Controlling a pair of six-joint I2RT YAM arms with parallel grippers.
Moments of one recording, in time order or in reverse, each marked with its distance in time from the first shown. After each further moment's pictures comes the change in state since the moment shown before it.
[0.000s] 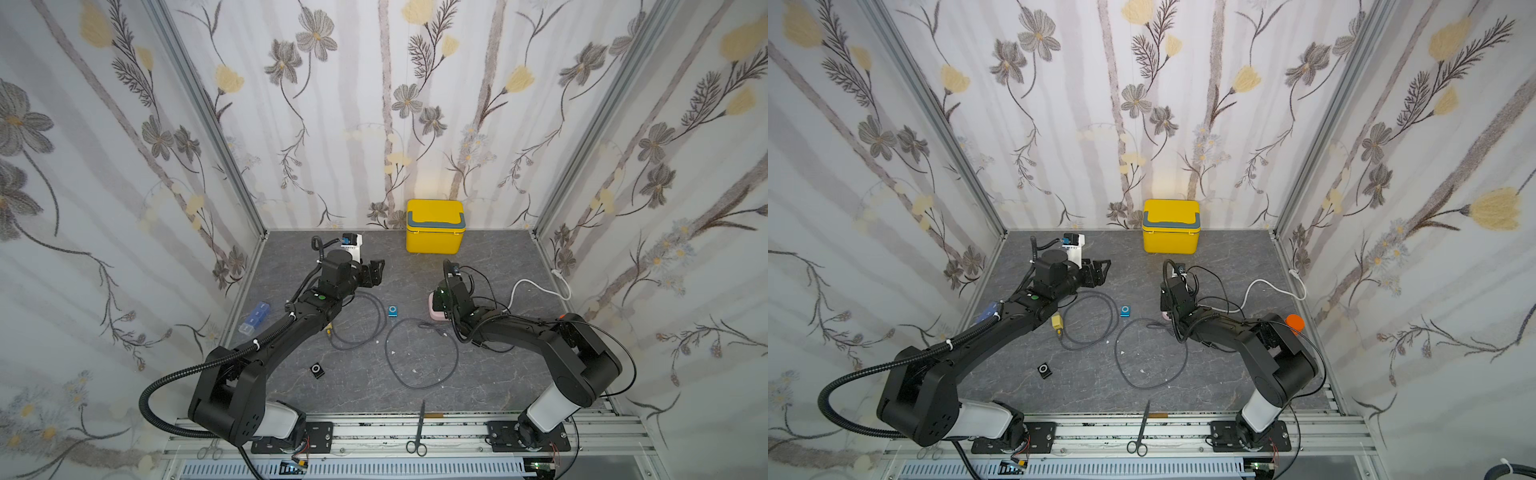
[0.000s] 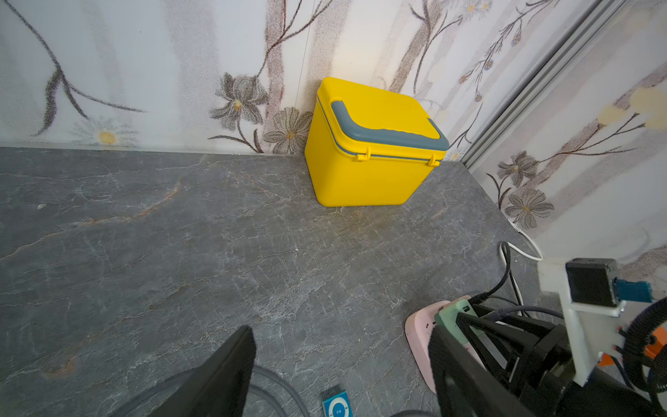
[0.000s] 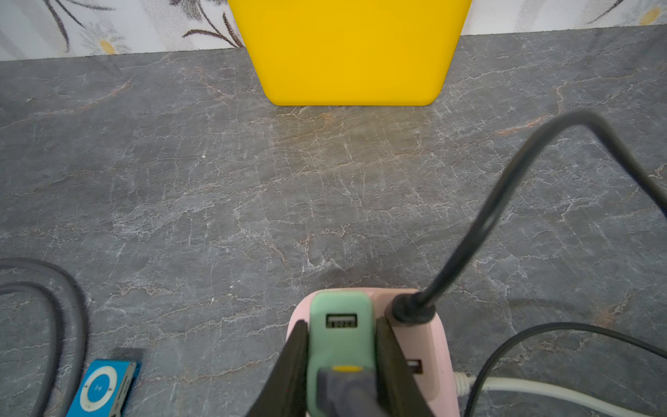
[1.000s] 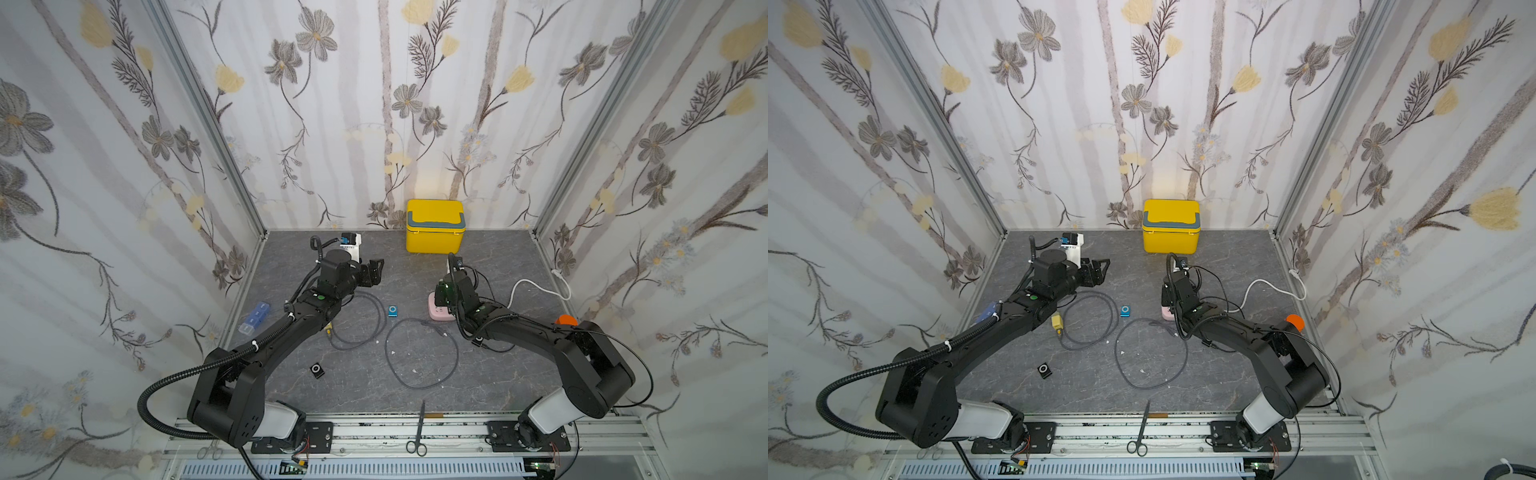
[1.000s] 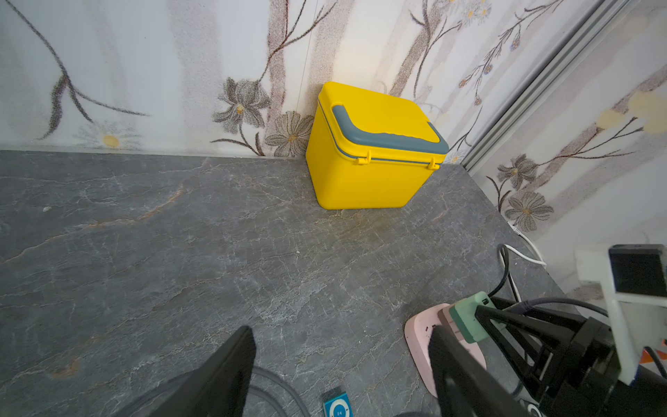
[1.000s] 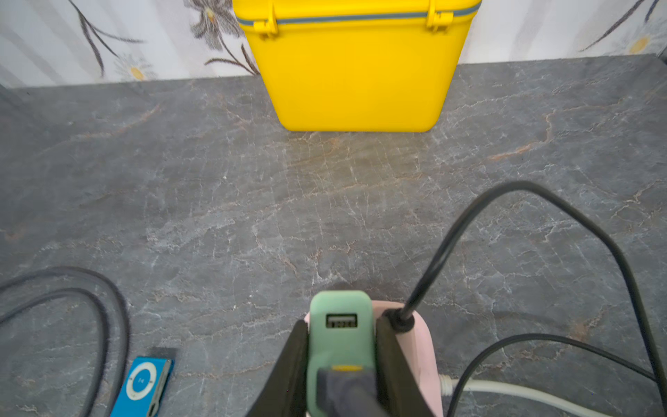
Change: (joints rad) left arm 0.003 -0.007 0.000 0.001 -0.002 0.000; right arm -0.009 -0.079 0.032 -0.063 -0.026 -0.016
